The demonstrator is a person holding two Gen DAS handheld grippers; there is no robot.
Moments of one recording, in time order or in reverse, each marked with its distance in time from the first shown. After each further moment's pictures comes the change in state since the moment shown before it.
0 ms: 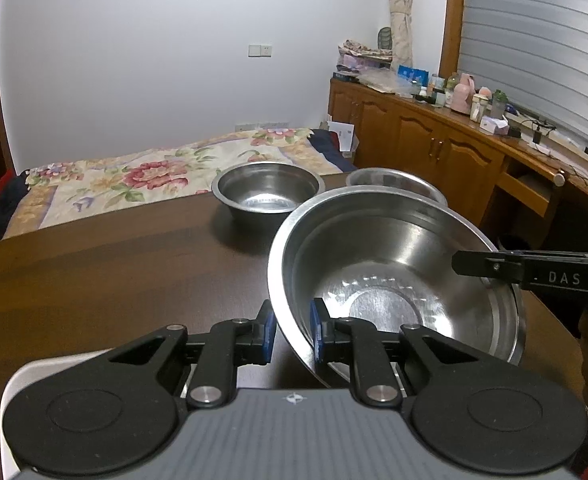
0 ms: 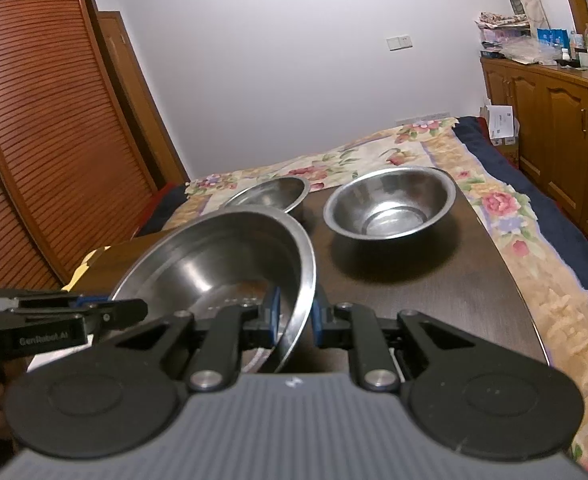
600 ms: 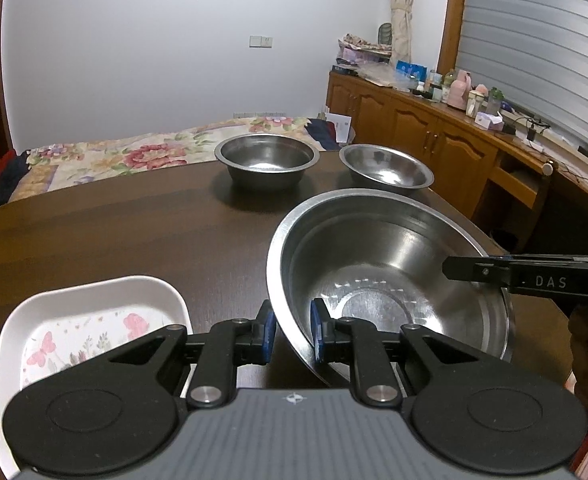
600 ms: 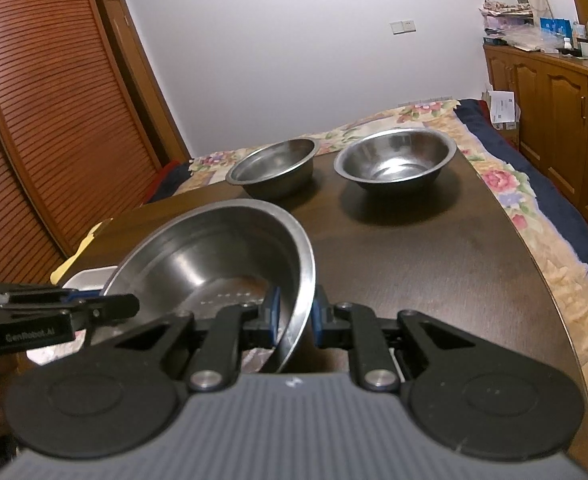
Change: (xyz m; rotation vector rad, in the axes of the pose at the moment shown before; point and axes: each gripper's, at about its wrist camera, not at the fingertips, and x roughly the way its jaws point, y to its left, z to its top) left arm -0.016 0.002 -0.031 -0.033 0.021 -0.022; right arm -0.006 0.007 -0.026 -0.009 0.055 -0.001
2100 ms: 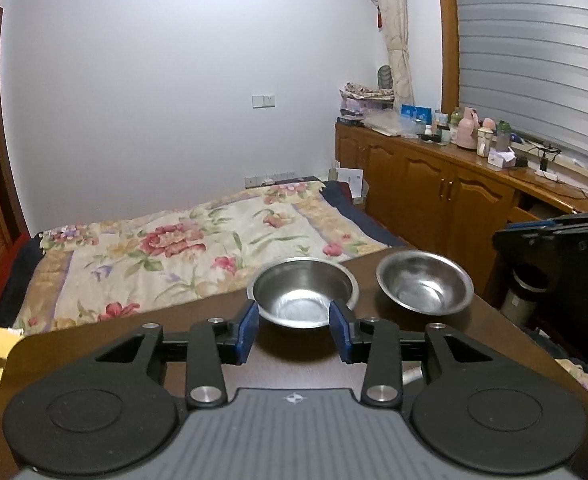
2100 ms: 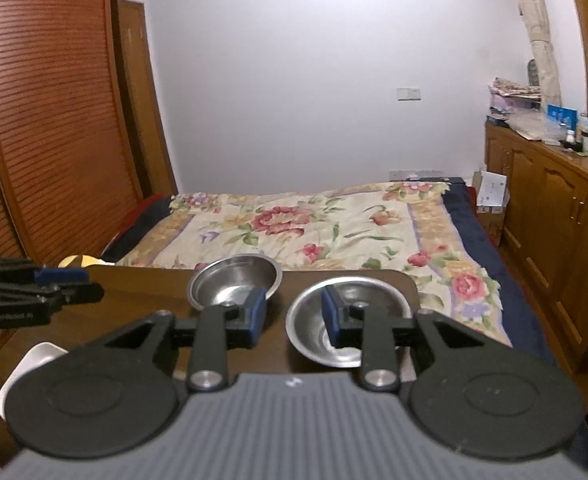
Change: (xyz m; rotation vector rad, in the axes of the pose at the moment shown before) left arm 0.011 0.017 0.106 0.102 -0.160 0.061; right arm 0.001 -0.014 0.109 -0.177 -0.109 -0.064
